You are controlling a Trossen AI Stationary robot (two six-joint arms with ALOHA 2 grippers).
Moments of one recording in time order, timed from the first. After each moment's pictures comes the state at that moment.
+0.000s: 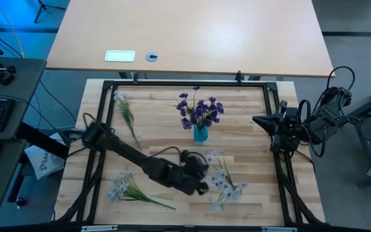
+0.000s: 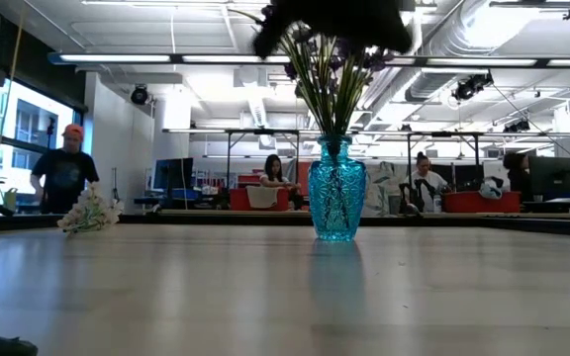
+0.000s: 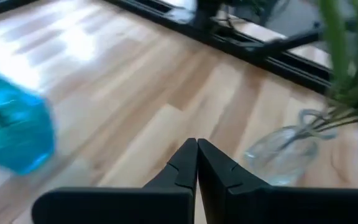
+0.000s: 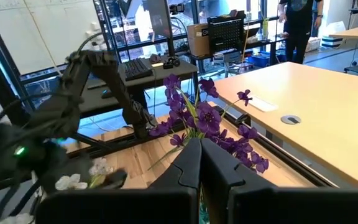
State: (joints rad) left arm -0.45 2.04 1.57 -0.24 -0.73 -0.70; right arm 0.77 0.71 1.00 -0.50 1.08 0.35
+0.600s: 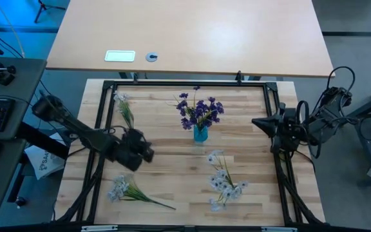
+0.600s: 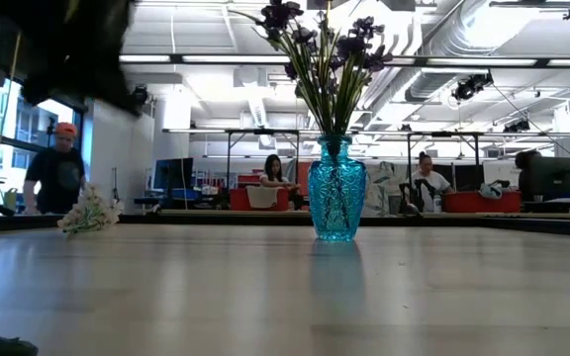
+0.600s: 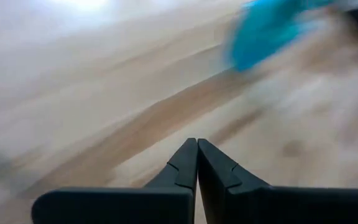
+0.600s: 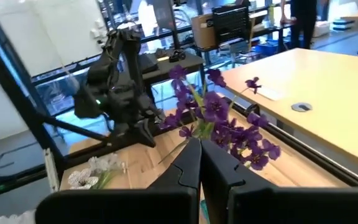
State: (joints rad) left arm -0.51 1.25 0.79 -0.71 -0.72 -1.44; right arm 0.77 0.72 1.00 -0.53 1.05 0.44
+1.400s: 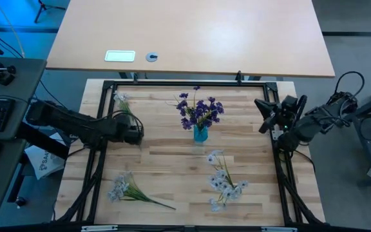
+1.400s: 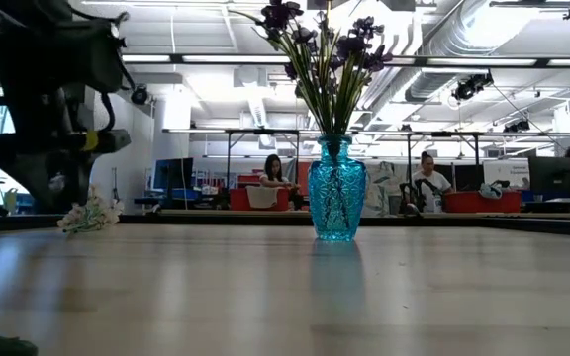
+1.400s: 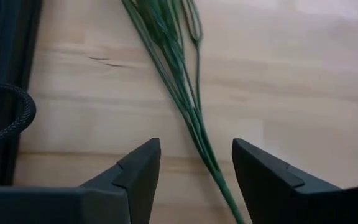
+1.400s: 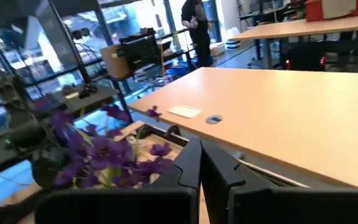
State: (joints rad) left arm -0.08 1.19 0.55 -0.93 -0.48 -1.75; right arm 0.57 0.74 1.00 -0.59 1.26 0.58
